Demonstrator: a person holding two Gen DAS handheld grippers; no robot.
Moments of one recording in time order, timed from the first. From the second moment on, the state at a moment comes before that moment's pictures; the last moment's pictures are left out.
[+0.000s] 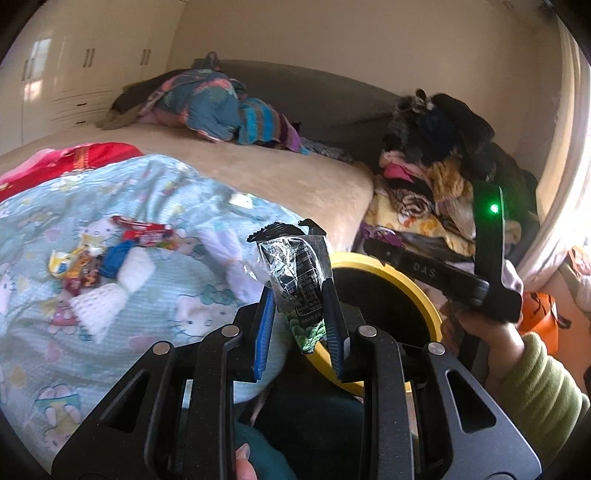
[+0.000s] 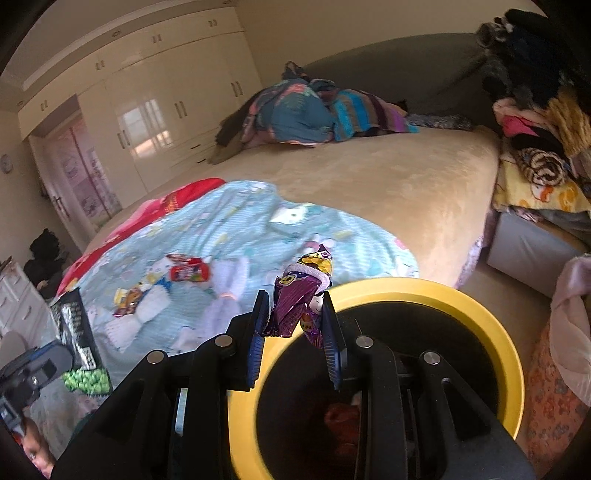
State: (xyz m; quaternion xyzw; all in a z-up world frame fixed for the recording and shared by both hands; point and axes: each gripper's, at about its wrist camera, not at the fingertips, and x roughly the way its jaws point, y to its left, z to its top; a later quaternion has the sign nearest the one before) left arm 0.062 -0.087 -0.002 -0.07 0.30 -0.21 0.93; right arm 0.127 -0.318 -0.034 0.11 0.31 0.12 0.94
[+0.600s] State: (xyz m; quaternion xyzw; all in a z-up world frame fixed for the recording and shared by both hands) left arm 0.088 -0.165 -0.041 0.00 0.35 -0.27 0.90; right arm 0.140 -0.379 -0.083 0.15 0.38 0.07 0.91
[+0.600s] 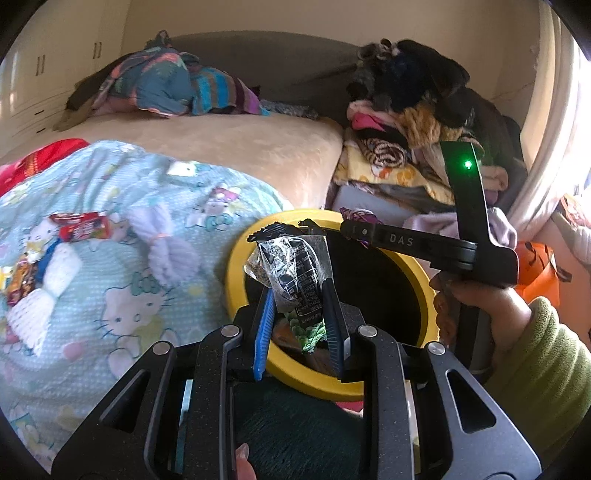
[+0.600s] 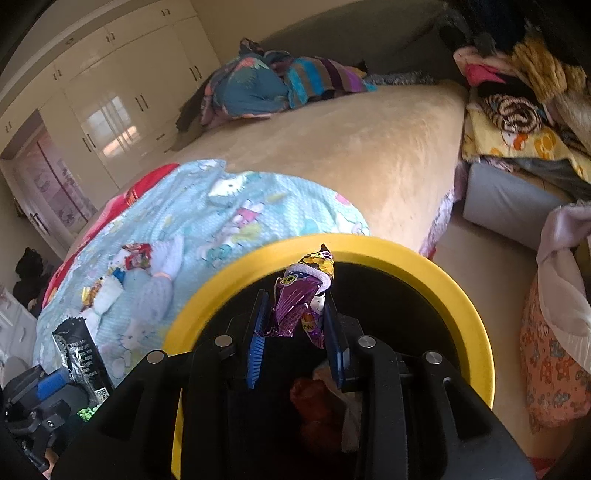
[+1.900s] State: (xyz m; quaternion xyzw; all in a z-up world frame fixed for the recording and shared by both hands) left arm 0.085 -0.084 0.003 -0.06 0.26 -0.14 0.95; right arm 0.113 -0.325 -0.010 0.11 0.27 0.11 0.95
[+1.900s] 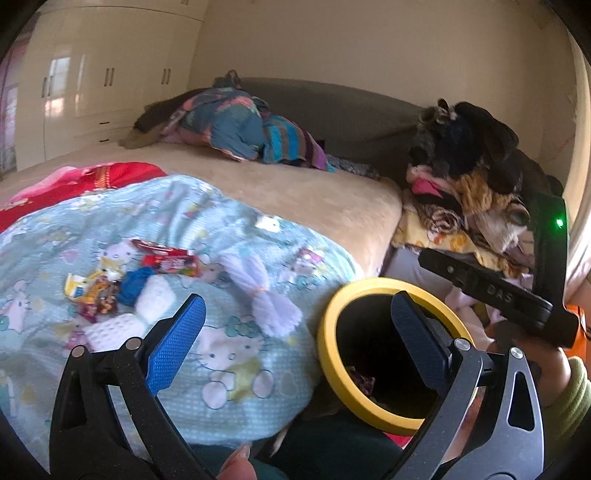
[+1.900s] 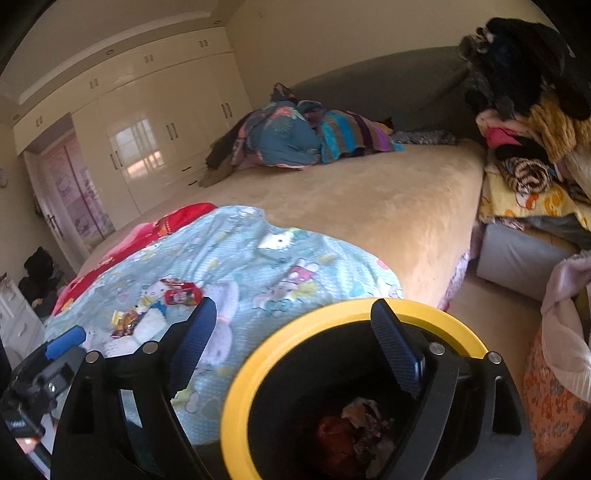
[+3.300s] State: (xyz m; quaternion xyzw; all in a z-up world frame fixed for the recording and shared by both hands) left arm 0.090 0.066 -0.013 -0.15 0.25 0.03 0.96; right arm 0.104 -0.185 -0.026 0.02 0.27 0.22 0.94
